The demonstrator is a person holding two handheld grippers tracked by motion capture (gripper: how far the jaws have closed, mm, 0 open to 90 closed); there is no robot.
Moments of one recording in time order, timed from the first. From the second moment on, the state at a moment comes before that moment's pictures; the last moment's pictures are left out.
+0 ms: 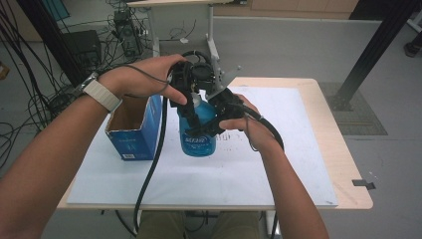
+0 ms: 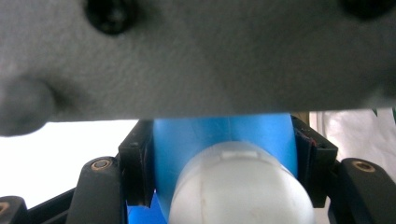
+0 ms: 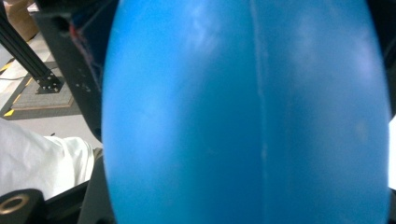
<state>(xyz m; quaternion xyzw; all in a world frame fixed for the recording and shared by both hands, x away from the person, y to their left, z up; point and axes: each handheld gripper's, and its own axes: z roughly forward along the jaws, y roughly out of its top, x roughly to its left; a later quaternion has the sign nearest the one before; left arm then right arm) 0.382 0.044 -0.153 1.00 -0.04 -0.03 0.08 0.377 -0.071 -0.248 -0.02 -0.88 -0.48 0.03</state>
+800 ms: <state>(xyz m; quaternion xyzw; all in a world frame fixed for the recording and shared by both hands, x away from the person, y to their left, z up) 0.378 0.043 -0.151 1.00 -0.04 -0.02 0.08 0.375 -0.073 -0.246 -0.02 -0.87 -0.48 0.03</state>
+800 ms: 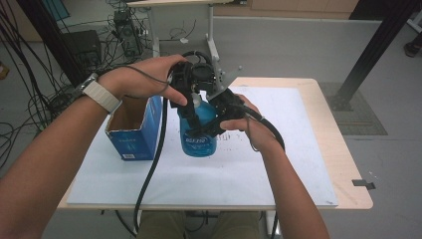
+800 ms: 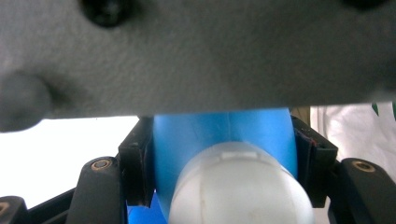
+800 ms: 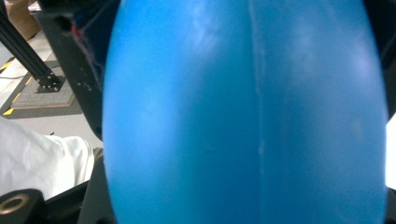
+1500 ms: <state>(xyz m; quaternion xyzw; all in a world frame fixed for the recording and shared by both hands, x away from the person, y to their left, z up) 0.374 0.045 -0.144 1.00 -0.04 -0.01 0.07 0.374 -0.077 -0.244 -0.01 -0.86 -0.51 0.01</state>
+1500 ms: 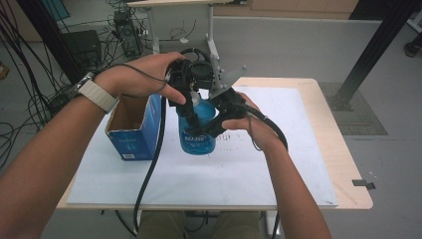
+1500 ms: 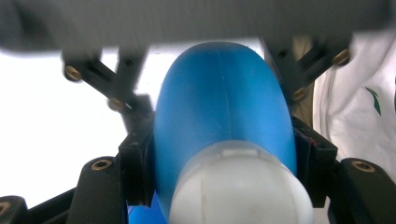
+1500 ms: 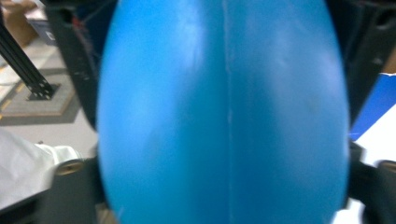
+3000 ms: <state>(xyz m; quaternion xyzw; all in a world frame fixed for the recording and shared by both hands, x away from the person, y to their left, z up) 0.388 0.063 -0.118 0.99 0.14 0.05 0.04 0.372 -0.174 -0.224 -0.21 -0.95 -0.22 -0.04</state>
